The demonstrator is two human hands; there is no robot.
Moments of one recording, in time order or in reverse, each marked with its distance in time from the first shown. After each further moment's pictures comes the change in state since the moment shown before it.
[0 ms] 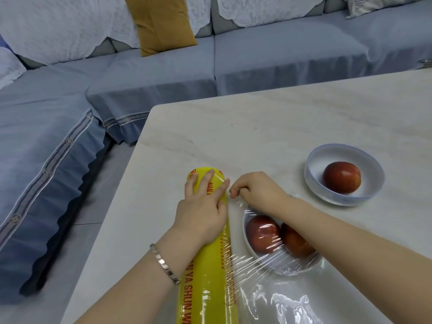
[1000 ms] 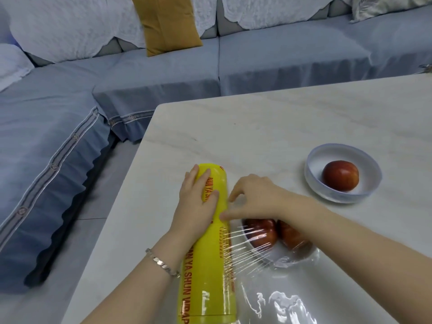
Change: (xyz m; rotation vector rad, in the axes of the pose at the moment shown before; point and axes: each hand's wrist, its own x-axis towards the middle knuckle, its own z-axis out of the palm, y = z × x) left_hand -0.008 -0.018 0.011 -0.605 0.248 -0.032; right_hand -0.025 -0.033 -0.008 -0.357 -0.225 0.011
